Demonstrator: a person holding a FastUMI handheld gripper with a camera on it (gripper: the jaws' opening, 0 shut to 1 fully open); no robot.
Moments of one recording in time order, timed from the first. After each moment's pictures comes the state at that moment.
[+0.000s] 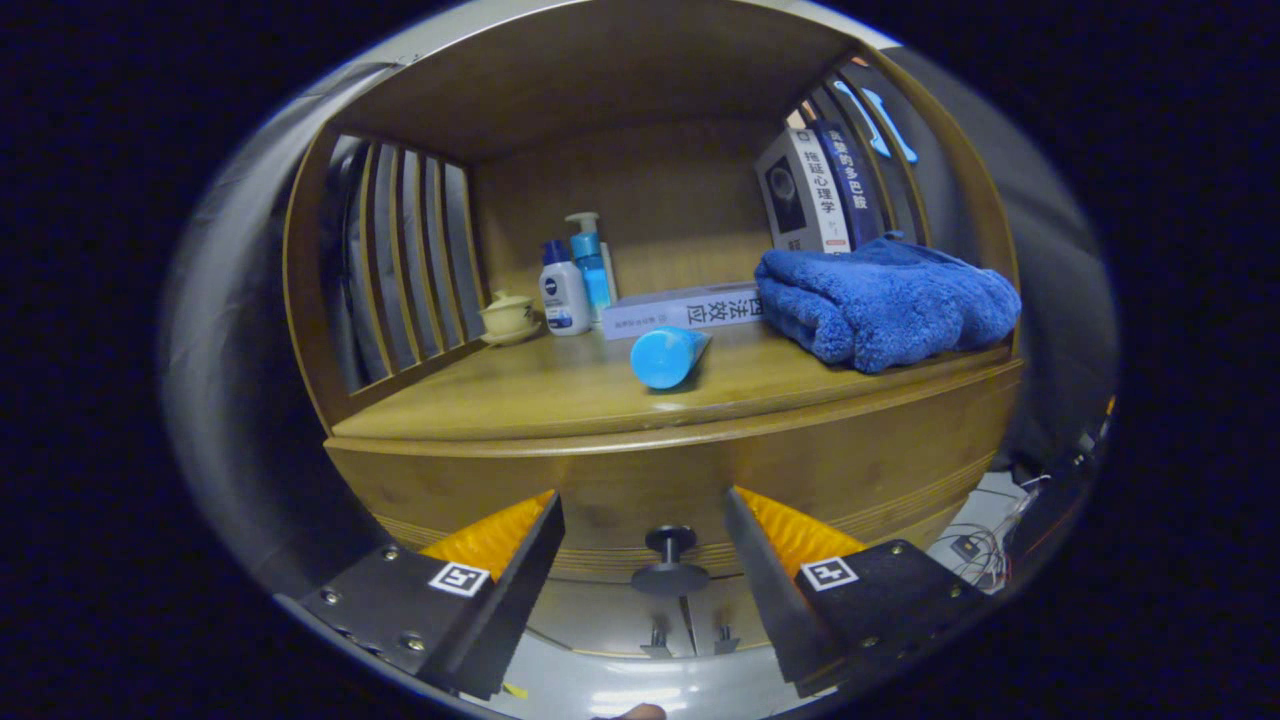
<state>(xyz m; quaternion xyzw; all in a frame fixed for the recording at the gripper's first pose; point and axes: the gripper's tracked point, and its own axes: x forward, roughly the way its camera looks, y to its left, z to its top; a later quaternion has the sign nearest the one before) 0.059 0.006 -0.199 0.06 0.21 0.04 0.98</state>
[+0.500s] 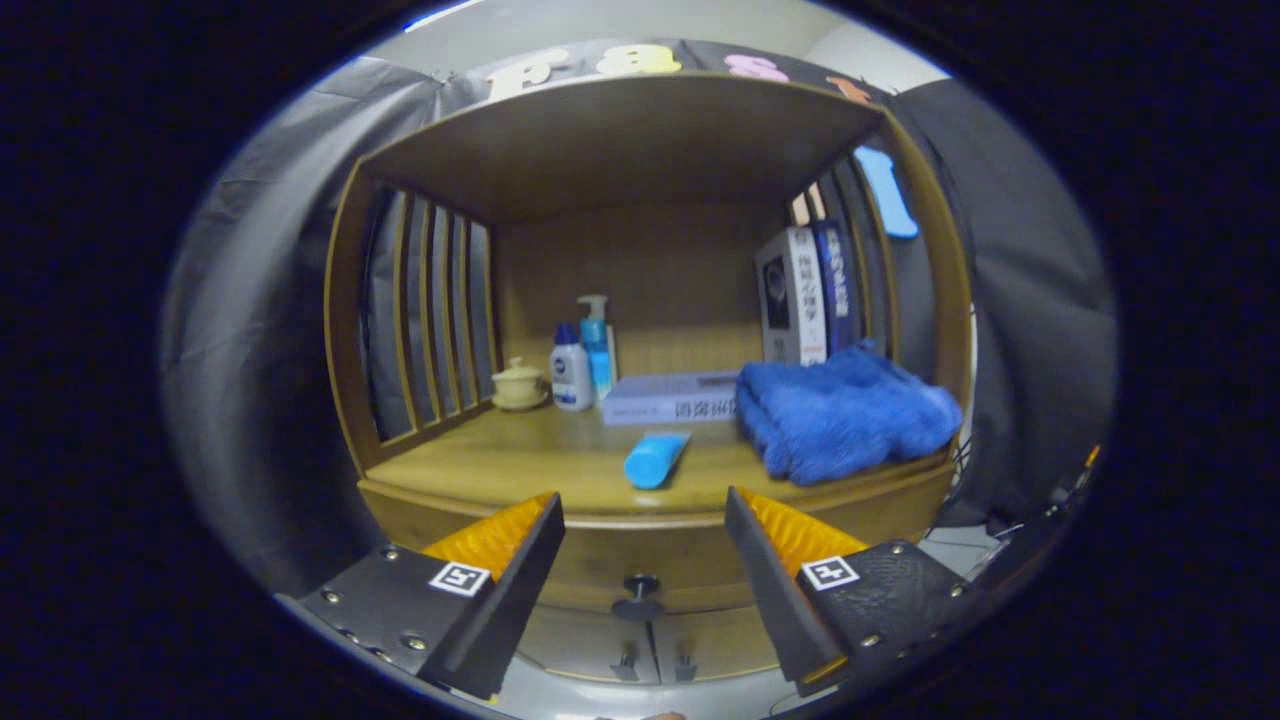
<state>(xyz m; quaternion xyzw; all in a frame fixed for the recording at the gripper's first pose) 0.047 -0.026 -0.095 0.03 0.09 0.02 1.00</state>
